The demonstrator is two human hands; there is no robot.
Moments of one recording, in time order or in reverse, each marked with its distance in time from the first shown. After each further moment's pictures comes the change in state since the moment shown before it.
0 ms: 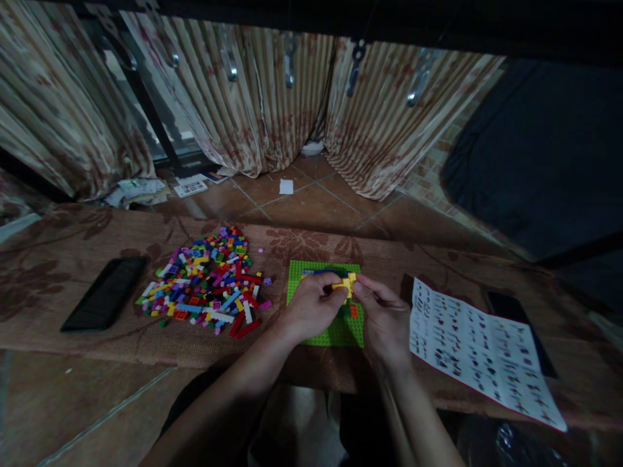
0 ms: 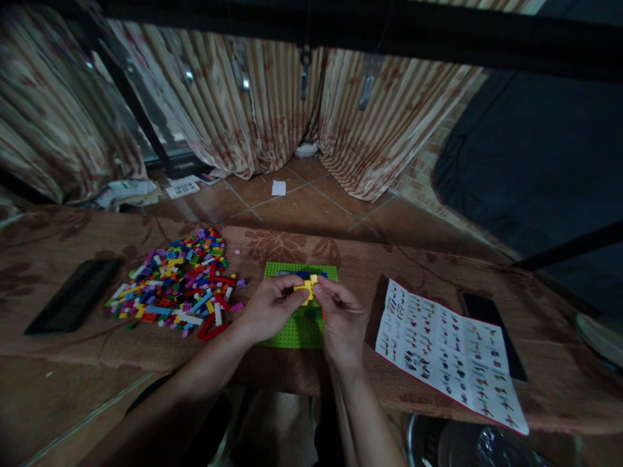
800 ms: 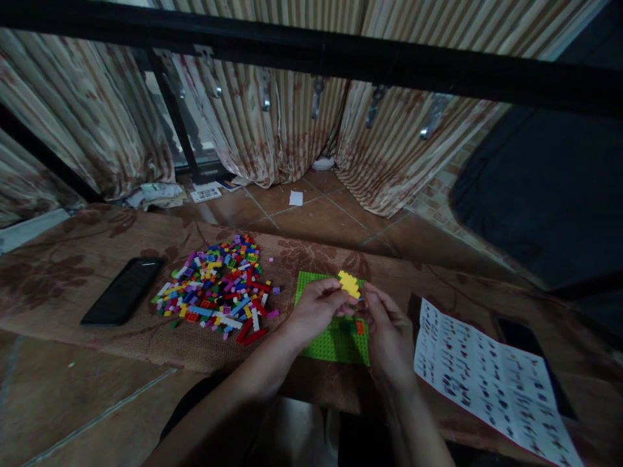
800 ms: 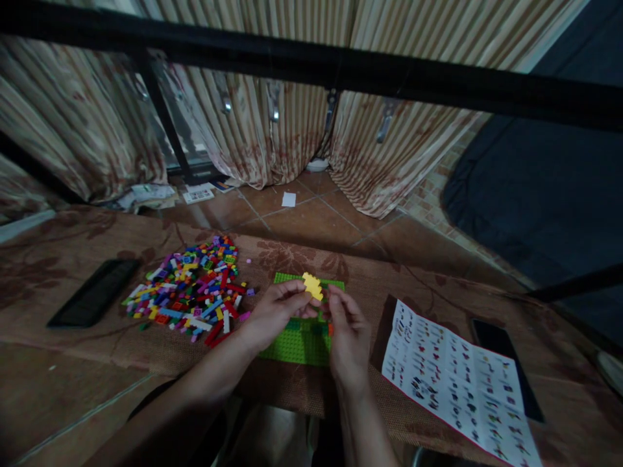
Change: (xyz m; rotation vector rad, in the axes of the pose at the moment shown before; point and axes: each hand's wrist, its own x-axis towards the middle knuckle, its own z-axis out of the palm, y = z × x) left_hand 0.005 -0.002 -0.002 -0.569 0.038 -0.204; right_hand 0.001 0.002 0.002 -0.001 -0.075 0.045
